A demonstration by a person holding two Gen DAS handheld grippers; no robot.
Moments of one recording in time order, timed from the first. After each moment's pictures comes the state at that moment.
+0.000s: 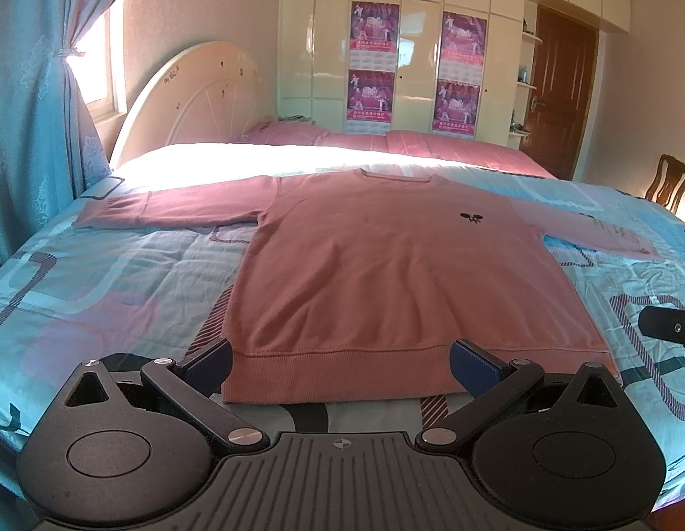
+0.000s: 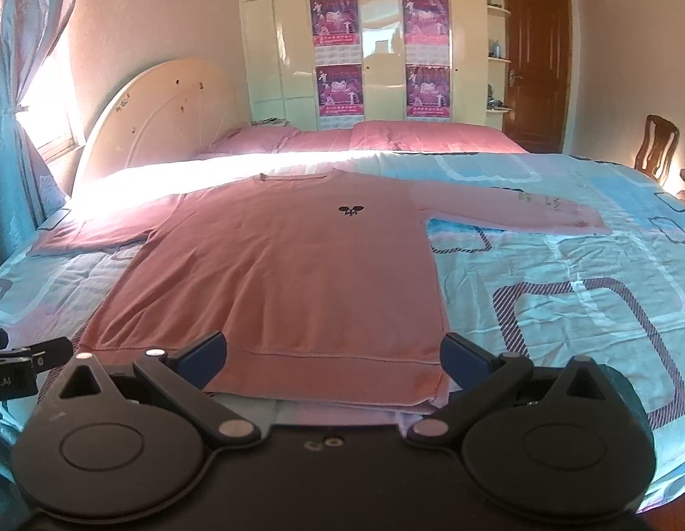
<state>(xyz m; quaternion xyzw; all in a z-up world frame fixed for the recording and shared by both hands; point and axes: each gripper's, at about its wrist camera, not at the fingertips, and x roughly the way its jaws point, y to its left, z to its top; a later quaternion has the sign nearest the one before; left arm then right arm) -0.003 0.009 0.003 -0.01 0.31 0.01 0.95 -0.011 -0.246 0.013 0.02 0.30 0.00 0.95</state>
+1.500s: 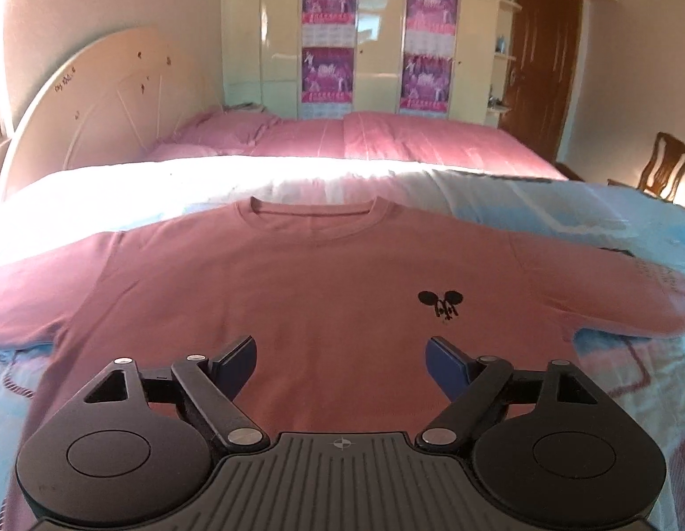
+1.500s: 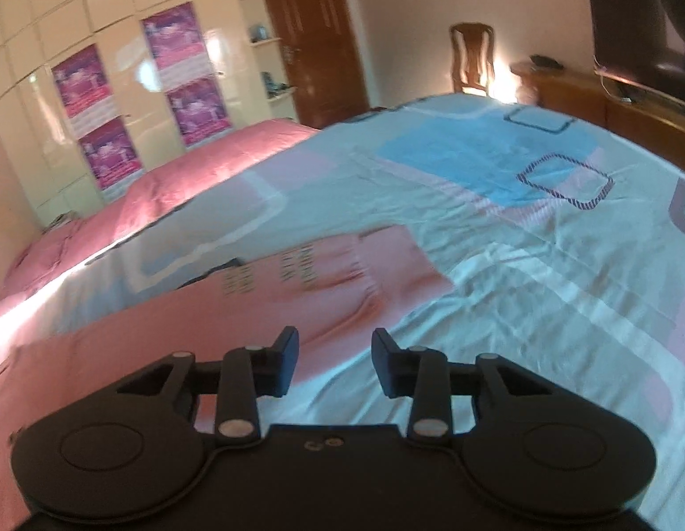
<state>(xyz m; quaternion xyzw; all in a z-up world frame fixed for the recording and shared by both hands) 0.327 -0.147 -0.039 0.00 0.34 -0.03 0.94 0.258 -0.601 -0.051 0.19 0.28 -0.26 0.90</state>
